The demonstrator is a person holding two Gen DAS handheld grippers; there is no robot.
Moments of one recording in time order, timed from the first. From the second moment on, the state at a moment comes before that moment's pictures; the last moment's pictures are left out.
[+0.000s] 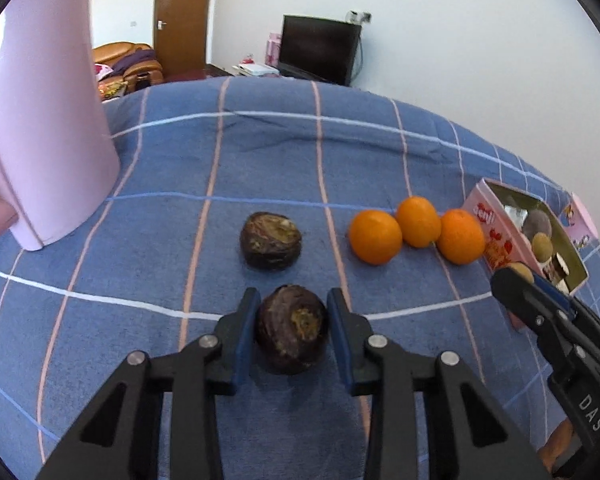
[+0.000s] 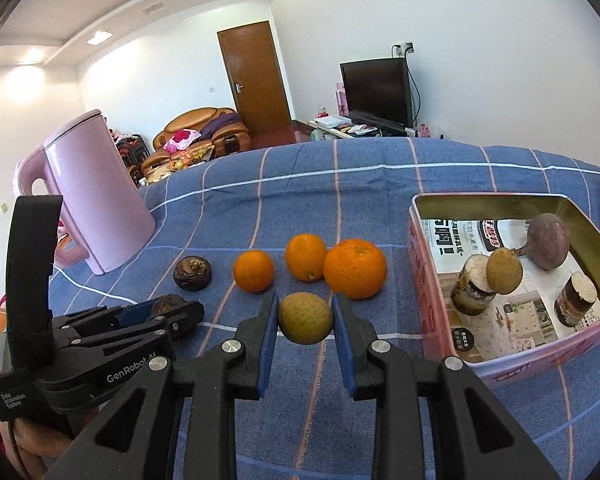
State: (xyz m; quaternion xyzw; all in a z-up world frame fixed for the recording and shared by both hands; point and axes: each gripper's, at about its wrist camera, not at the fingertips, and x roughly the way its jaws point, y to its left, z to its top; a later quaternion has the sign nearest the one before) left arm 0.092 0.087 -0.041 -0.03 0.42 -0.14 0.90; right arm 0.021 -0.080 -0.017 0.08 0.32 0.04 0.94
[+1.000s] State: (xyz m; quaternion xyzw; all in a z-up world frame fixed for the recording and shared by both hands) left arm 0.034 0.071 0.001 0.00 0.25 -0.03 0.97; right arm -0.014 -0.084 0.005 -0.02 0.21 0.01 0.98
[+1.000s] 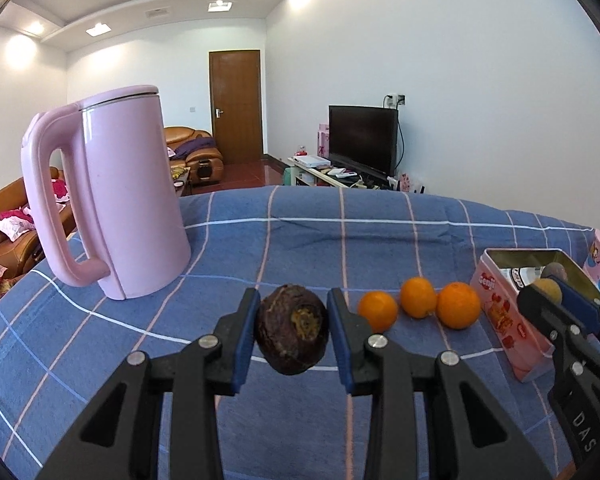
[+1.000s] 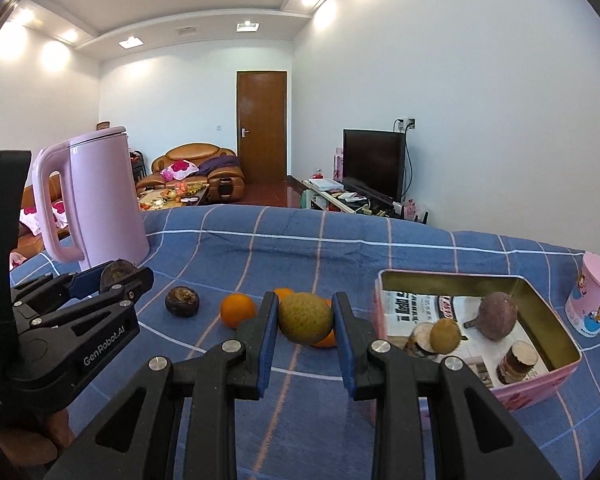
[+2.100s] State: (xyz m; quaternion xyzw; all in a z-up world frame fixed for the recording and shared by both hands) left arm 0.007 -0.021 0.002 0.02 0.26 -0.06 0.96; right arm -0.035 -0.173 0.008 -0.02 0.22 -0.04 0.98
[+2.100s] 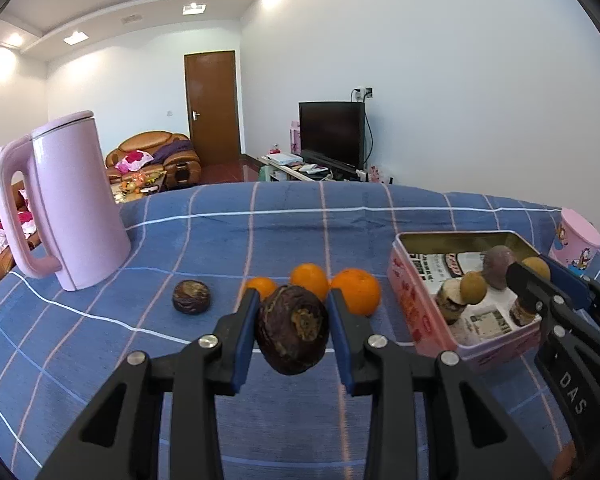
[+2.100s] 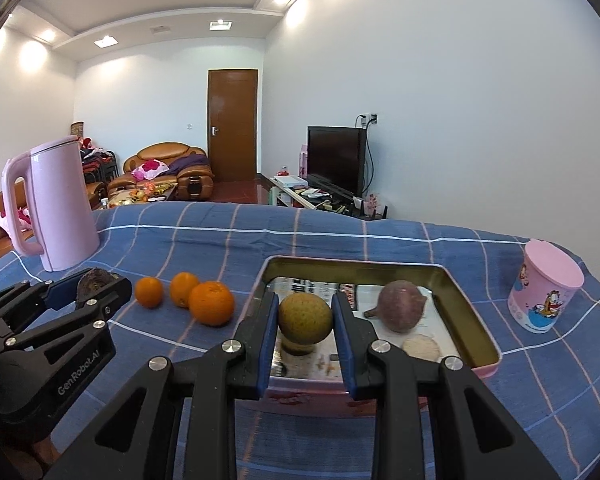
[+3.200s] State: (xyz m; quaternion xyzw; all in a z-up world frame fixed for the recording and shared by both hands) left arm 0.013 -0.129 0.001 0.05 0.26 -0.14 0.95; right arm -0.017 -0.269 0.006 -0.01 0.25 -0.11 0.96
